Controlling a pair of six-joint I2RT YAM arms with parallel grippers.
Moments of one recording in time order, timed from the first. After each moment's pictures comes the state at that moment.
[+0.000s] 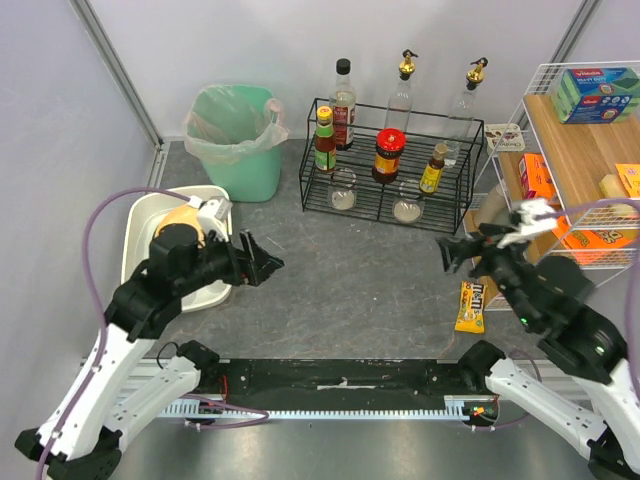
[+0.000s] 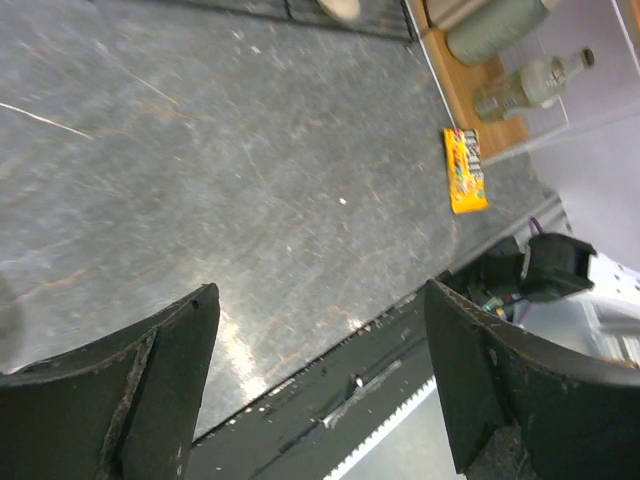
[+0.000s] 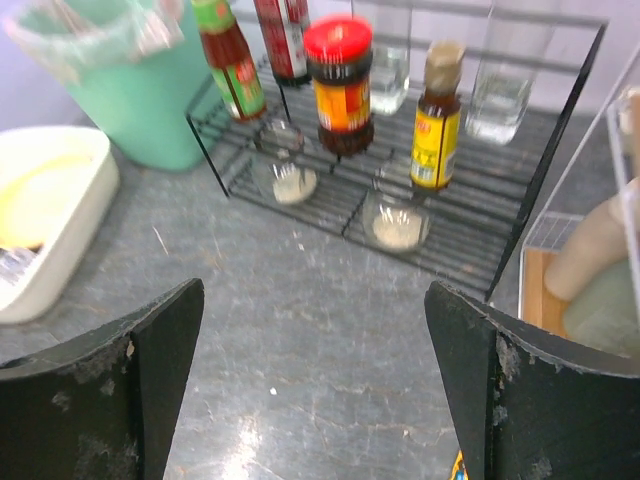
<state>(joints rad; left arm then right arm) -0.50 0.70 0.96 -0.71 0.27 -0.52 0.70 0.55 1.02 -0.63 0.38 0.21</state>
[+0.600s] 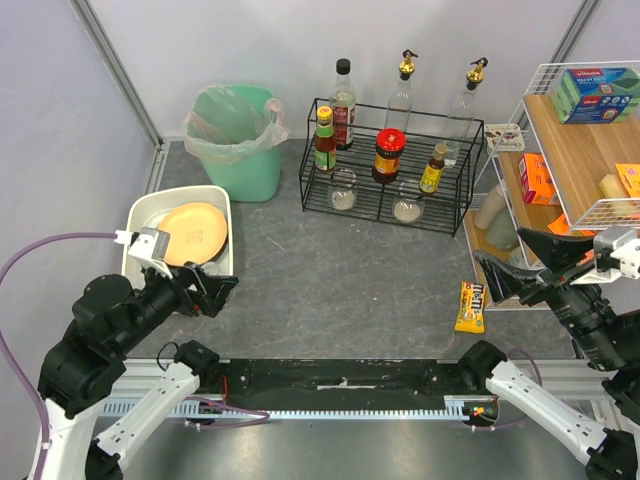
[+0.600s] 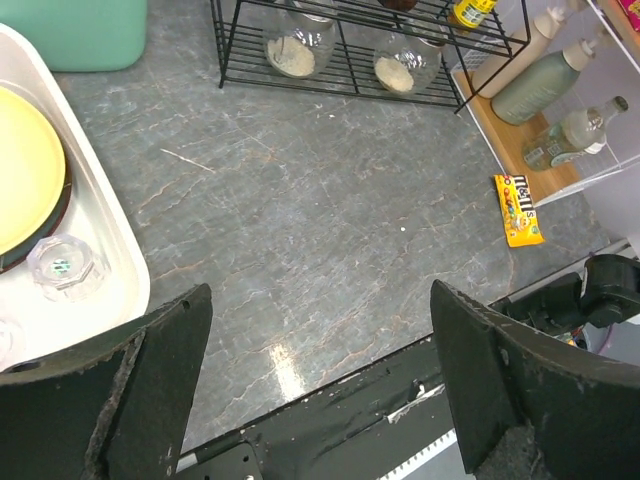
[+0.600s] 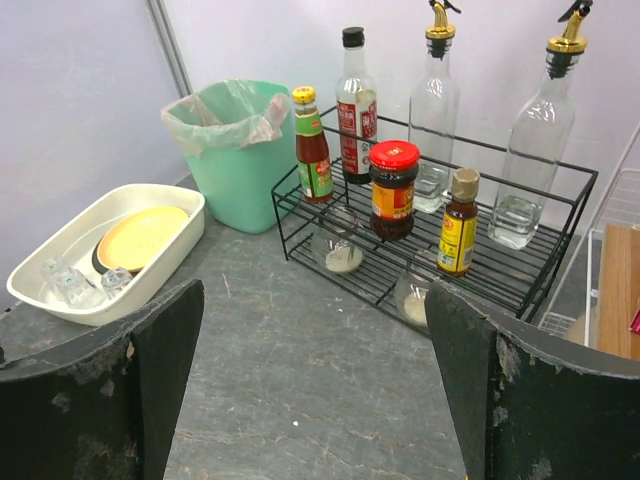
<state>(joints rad) -0.50 0.44 1.15 -1.02 0.03 -0.39 0.70 0.40 1.29 -0.74 0.20 0.10</state>
